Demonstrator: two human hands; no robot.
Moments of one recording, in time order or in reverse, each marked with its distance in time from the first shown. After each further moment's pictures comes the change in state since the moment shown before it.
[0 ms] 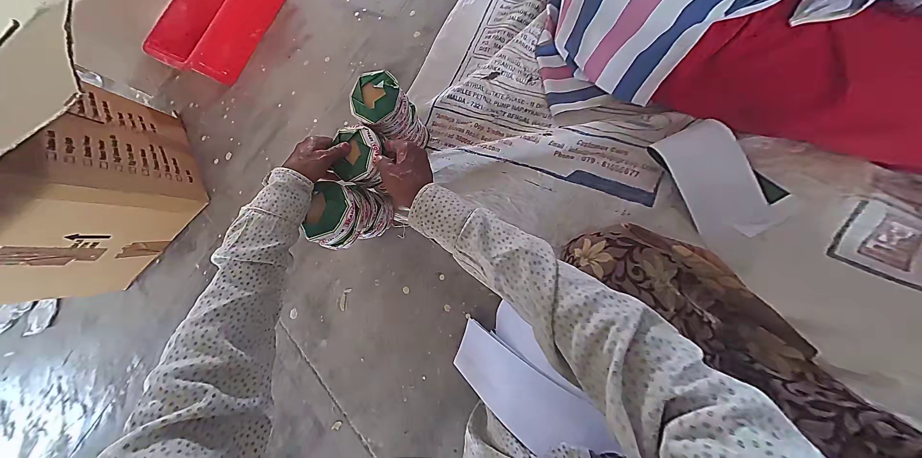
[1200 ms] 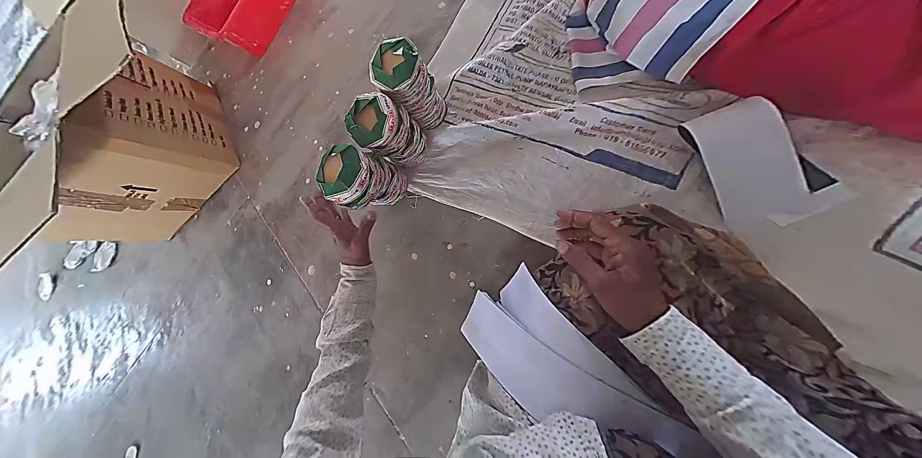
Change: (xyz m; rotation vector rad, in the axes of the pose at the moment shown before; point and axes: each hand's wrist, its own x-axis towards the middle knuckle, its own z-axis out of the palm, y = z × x) left_hand -0.105 -0.138 0.139 -0.554 0.817 0.477; right_hand -0.203 0.173 -0.127 0.052 0.236 -0.199
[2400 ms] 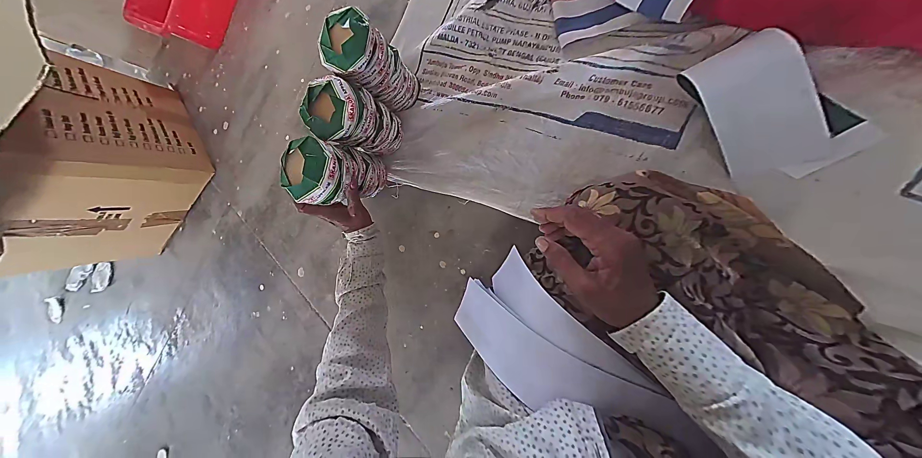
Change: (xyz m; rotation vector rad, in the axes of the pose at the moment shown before) left_hand 0.013 -0.057 0.058 0.120 0.302 0.398; right_hand -0.011 0.017 0.006 -0.206 0.011 -0.221
